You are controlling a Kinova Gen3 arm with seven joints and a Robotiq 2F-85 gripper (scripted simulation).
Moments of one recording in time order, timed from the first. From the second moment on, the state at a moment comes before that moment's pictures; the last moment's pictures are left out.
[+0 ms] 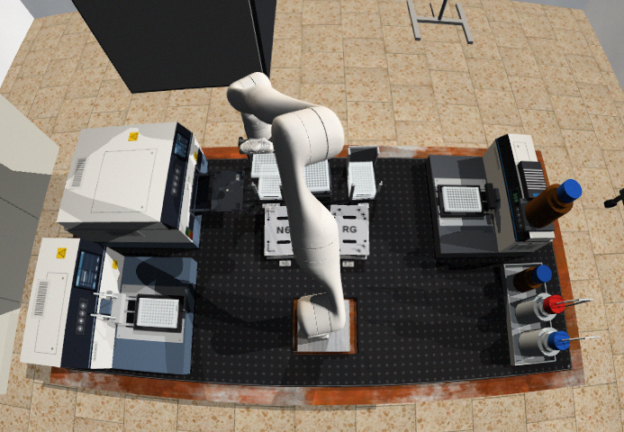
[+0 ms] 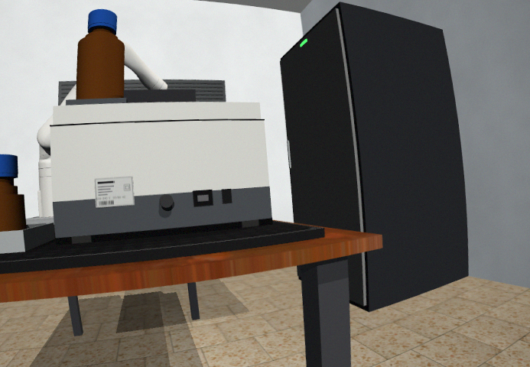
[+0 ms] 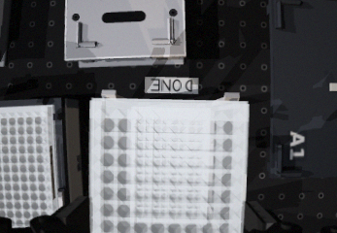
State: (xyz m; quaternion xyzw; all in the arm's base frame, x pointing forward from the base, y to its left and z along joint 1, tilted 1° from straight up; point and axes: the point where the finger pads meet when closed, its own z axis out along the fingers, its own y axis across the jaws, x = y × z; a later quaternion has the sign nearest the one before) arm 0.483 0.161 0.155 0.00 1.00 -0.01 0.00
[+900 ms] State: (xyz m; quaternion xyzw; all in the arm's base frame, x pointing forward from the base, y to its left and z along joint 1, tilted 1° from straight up) arm 0.483 0.160 0.128 0.00 1.00 -0.01 0.00
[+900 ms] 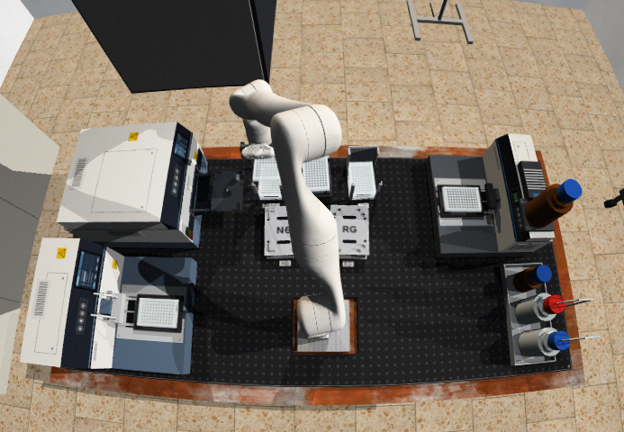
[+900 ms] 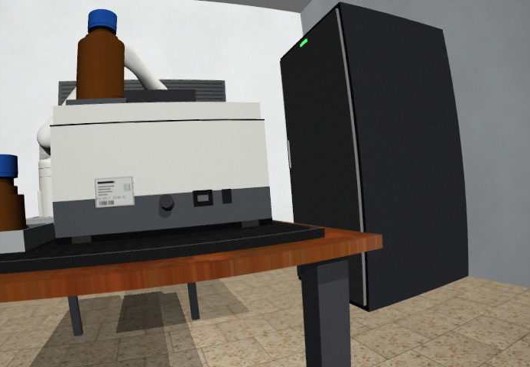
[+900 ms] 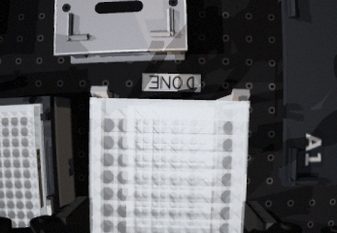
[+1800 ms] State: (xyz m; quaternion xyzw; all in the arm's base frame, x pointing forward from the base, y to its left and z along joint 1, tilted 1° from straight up) arm 0.483 0.160 0.122 0.00 1.00 -0.01 0.00
